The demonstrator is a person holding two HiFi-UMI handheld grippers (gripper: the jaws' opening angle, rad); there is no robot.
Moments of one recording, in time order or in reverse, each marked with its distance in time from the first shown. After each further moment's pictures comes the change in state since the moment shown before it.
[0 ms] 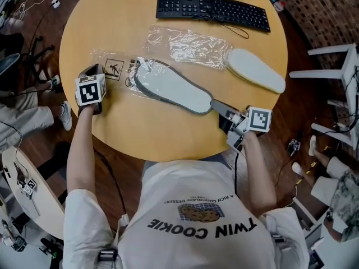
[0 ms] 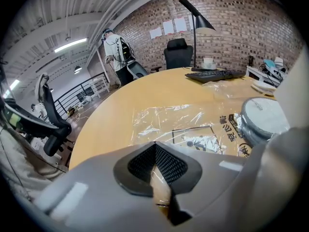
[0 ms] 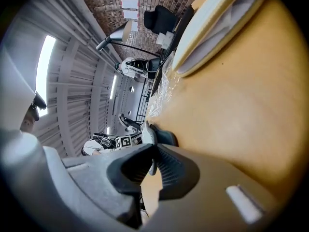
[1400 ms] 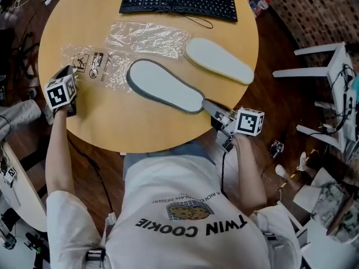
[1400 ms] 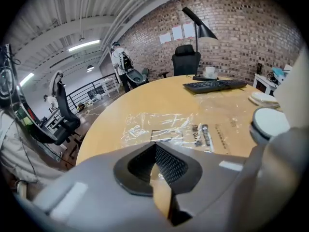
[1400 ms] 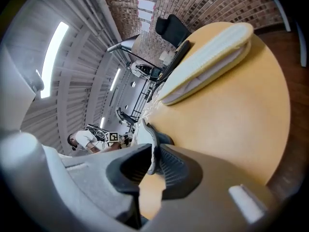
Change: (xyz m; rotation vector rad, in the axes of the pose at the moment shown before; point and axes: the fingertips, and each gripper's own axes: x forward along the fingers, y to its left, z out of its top) left arm -0.058 -0.040 0.004 -0.112 -0.033 0.084; right arm -0.118 -0.036 0.015 -0.149 0.002 -0.058
